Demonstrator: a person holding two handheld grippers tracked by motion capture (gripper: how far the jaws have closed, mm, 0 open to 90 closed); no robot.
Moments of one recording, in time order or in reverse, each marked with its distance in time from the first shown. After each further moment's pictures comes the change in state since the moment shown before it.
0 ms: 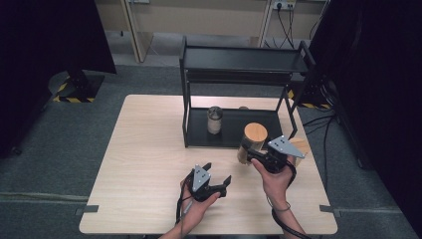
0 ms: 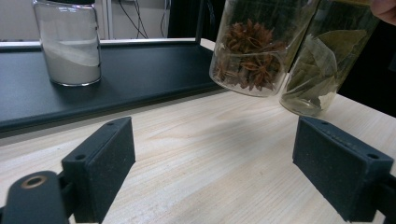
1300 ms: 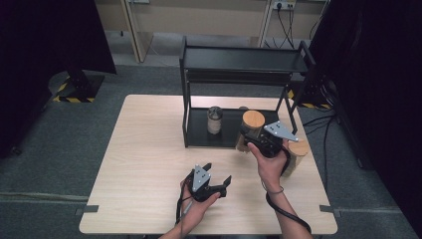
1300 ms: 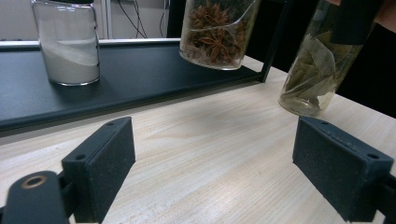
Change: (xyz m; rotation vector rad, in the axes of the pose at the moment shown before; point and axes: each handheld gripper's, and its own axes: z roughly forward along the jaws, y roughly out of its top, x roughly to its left) left arm 0.000 0.000 0.000 0.000 -0.003 -0.001; right arm -0.014 0.016 0.039 0.013 -0.059 0.025
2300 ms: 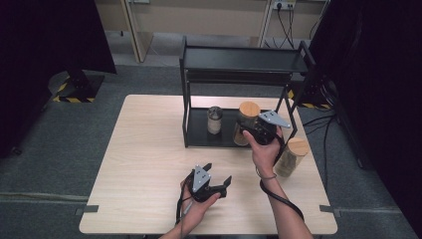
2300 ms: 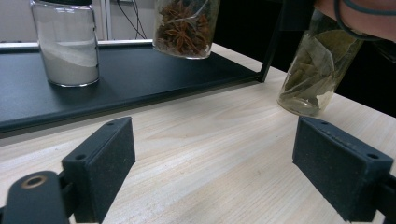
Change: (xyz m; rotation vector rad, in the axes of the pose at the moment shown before) left arm -0.001 0.000 0.000 -0.003 -0.002 0.007; right arm -0.008 0.011 0.041 0.030 -0.033 0.018
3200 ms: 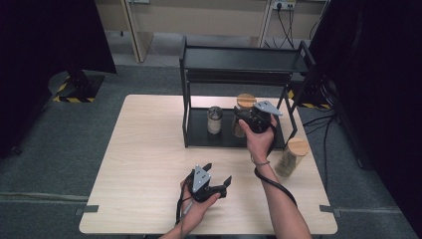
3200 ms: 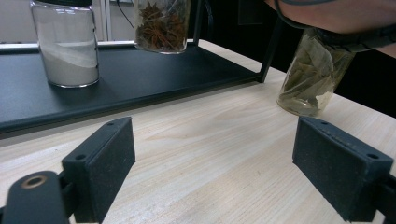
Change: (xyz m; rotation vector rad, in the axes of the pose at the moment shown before) left arm 0.000 0.000 0.000 -0.002 -0.002 0.000; right arm -0.010 0.008 0.043 0.036 -0.050 0.007
